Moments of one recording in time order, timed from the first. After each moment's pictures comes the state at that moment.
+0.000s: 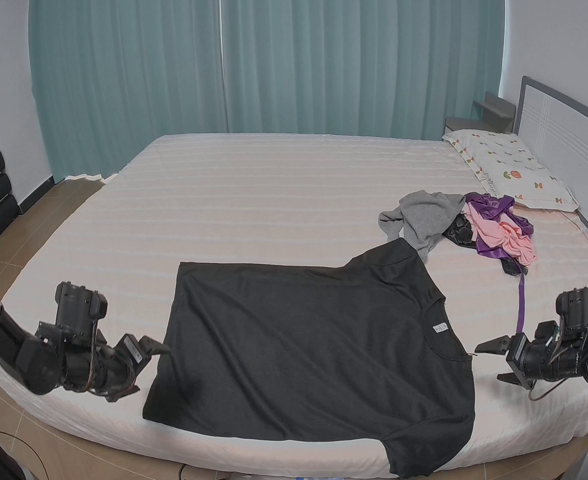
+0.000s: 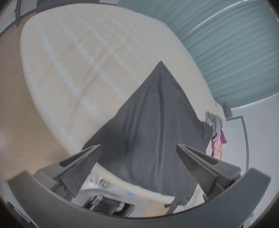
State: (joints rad) left arm -0.15 1.79 -0.44 -0.46 -0.13 -0.95; right arm -0.08 1.82 -0.27 -0.71 0.38 0.66
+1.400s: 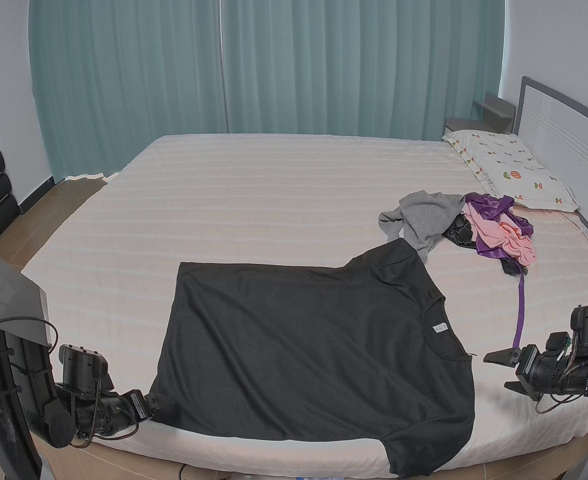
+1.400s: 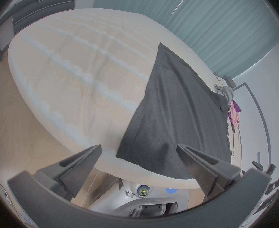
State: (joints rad) left arm -0.08 2.17 -0.02 -1.22 -0.15 -0.61; right arm -0.08 1.70 -0.10 -0.82 0.37 0.67
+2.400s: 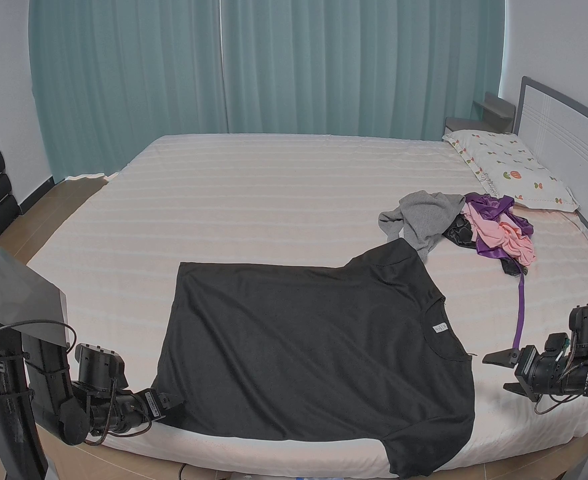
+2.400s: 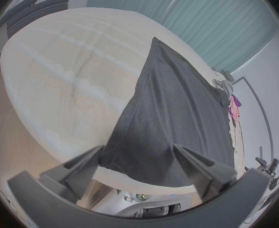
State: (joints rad) left arm -0.13 2.24 -0.10 -1.23 -0.14 -0.60; right arm -0.08 1.72 -0.10 -0.82 0.37 0.68
